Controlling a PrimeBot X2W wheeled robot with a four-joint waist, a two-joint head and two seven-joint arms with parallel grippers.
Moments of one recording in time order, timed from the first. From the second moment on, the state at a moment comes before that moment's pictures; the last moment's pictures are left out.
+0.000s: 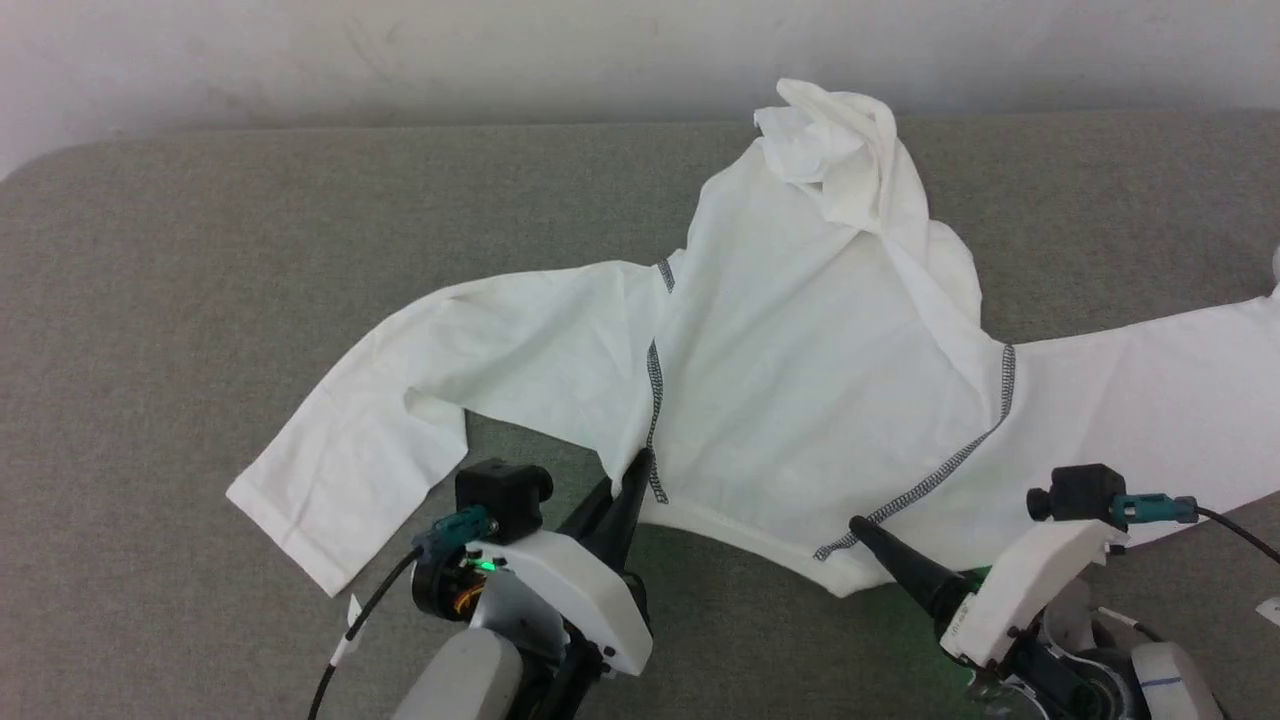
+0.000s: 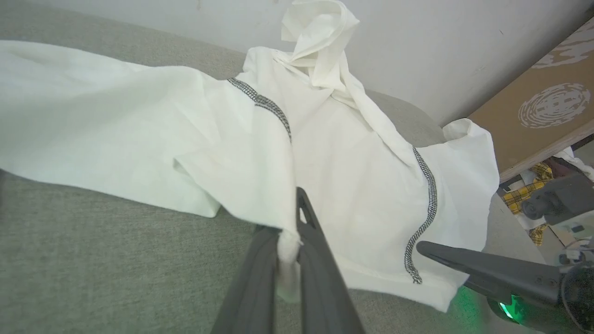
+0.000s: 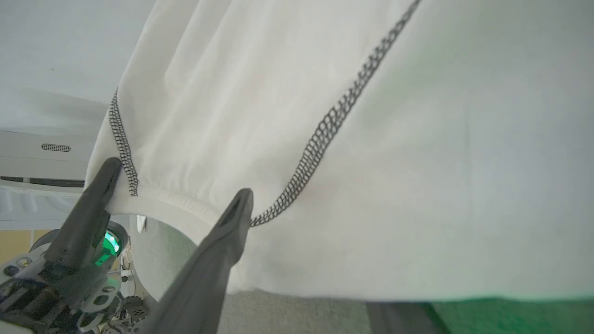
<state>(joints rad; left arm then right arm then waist) -0.21 0.06 -0.42 0.25 -0.51 -0.04 -0.01 -0.10 -0.06 0.02 0.25 0.86 0.13 0.56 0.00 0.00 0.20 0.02</state>
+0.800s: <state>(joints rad) -0.20 0.12 -0.39 0.00 -0.51 -0.05 -0.07 -0.03 -0.20 -0.01 -0.28 0.65 0.13 0.49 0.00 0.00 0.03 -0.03</state>
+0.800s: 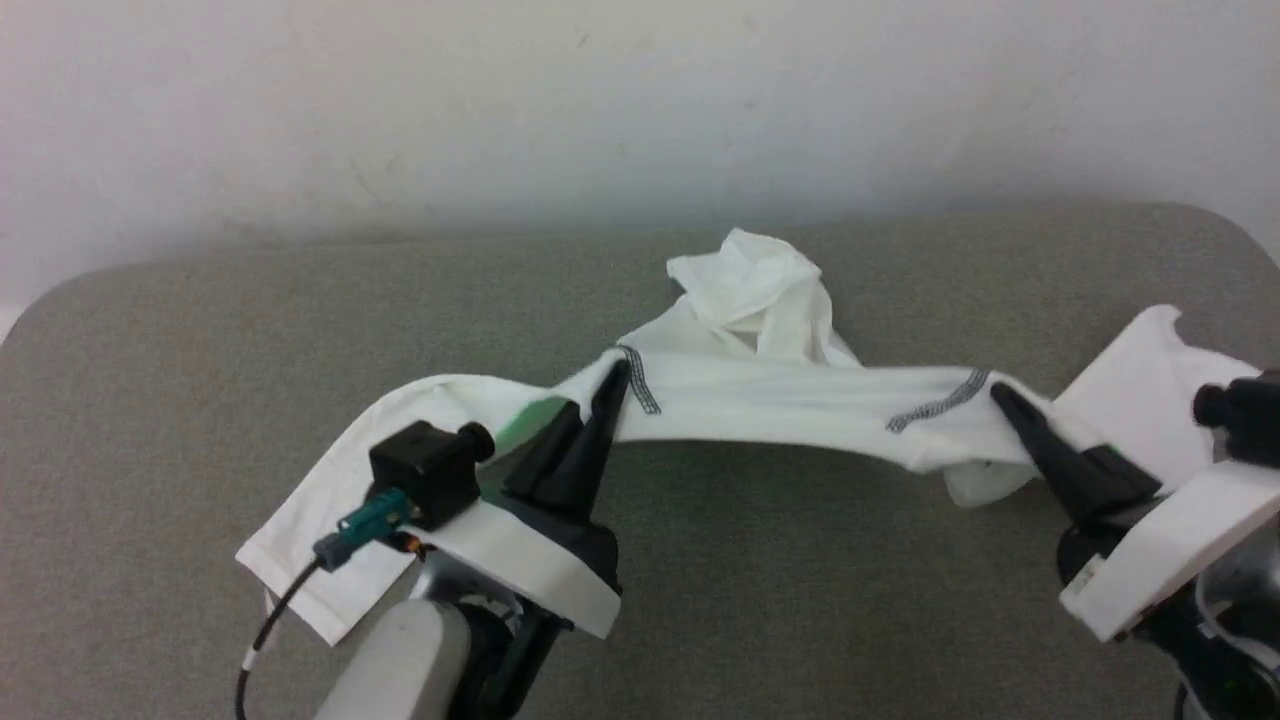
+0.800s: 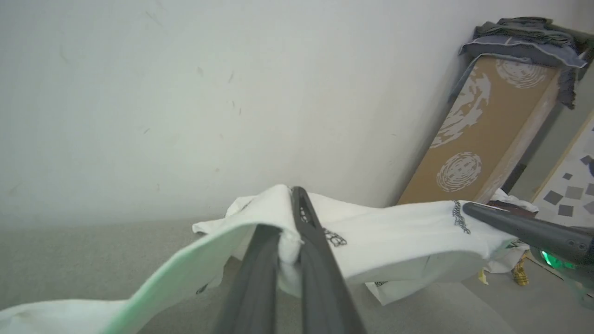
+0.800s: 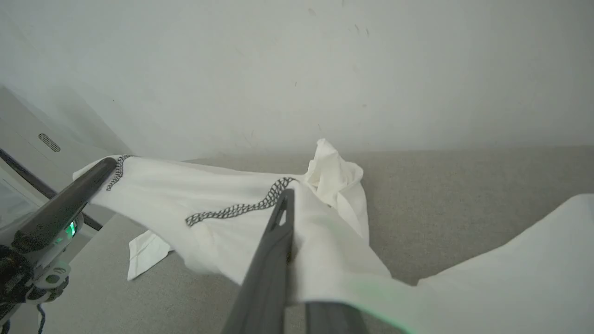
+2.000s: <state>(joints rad) -0.98 0.36 -0.23 -0.26 -0.56 -0.07 0.37 -1.09 -0.55 0.28 -0.13 0.57 0.15 0.44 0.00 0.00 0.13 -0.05</state>
